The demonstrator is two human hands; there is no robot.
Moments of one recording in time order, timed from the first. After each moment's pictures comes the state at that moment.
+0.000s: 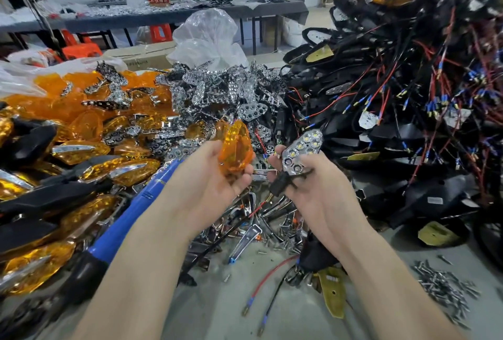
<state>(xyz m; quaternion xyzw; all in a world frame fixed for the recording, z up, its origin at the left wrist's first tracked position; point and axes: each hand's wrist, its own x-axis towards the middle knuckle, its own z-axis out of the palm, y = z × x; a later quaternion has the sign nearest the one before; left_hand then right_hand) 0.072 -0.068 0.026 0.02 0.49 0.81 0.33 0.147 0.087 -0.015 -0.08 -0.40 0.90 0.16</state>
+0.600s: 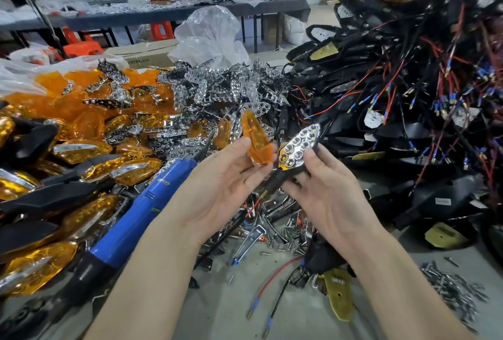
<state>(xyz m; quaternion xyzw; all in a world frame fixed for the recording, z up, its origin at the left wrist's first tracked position) 0.072 -0.065 0.013 0.10 0.43 0.83 0.33 0.149 0.088 -0.014 -0.04 -0.37 0.92 0.13</state>
